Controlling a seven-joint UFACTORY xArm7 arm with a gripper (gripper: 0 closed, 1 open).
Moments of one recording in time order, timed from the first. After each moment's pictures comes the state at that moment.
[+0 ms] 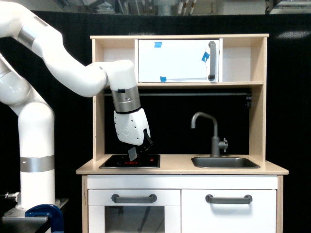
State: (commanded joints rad) arm 0.43 -0.64 -0.60 0.33 0.13 0.76 -1.15
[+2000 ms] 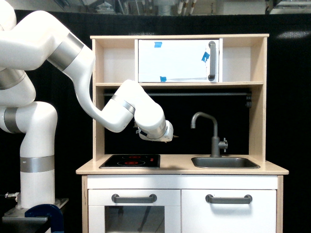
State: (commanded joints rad) arm 1.31 -0.78 -1.53 0.57 0.69 0.90 -2.11
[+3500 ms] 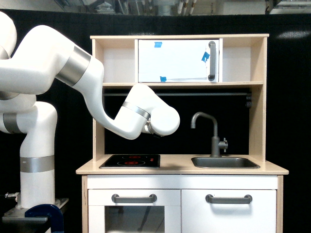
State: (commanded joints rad) arm 1.41 -0.96 -1.61 0.68 0.53 1.07 -2.04
